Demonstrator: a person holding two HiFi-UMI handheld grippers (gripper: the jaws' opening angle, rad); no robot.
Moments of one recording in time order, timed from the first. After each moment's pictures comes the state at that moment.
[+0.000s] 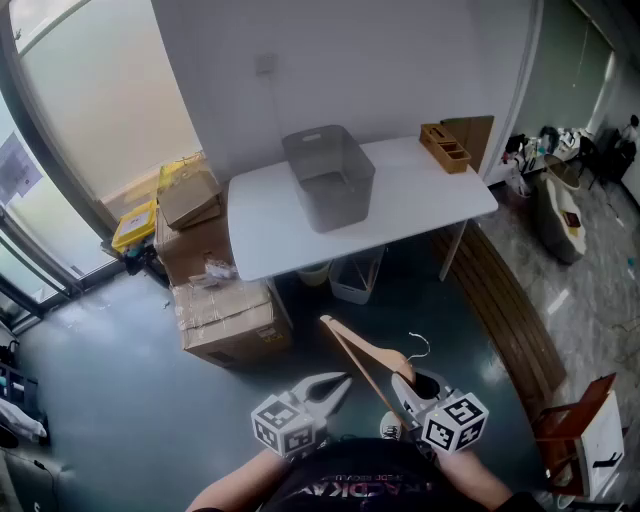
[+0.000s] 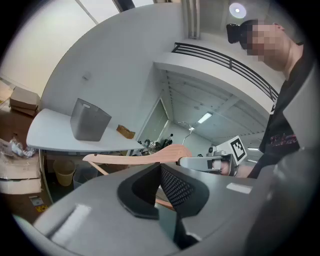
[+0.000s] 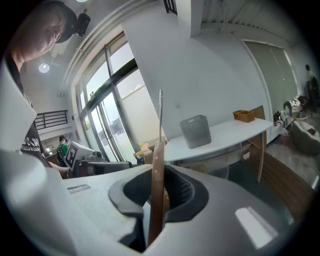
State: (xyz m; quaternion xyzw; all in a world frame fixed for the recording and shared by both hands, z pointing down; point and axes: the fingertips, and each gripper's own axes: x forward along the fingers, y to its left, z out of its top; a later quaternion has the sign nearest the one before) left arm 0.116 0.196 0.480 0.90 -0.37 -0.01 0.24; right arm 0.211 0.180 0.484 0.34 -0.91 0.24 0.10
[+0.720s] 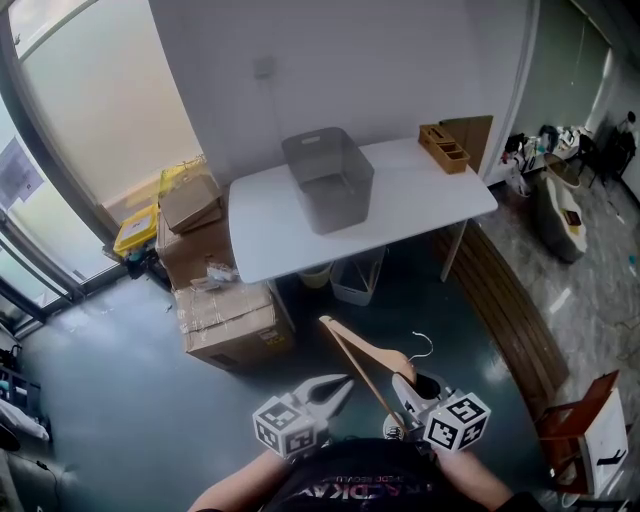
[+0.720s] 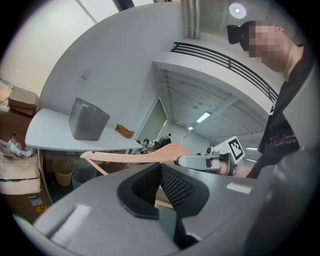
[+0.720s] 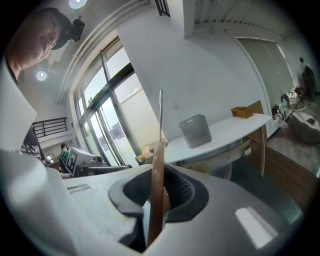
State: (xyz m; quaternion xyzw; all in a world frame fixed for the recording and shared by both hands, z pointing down) left arm 0.121 0.202 0.480 0.90 -0.36 -0.01 0.24; right arm 0.214 0.185 0.484 0.34 -0.90 0.26 0.07
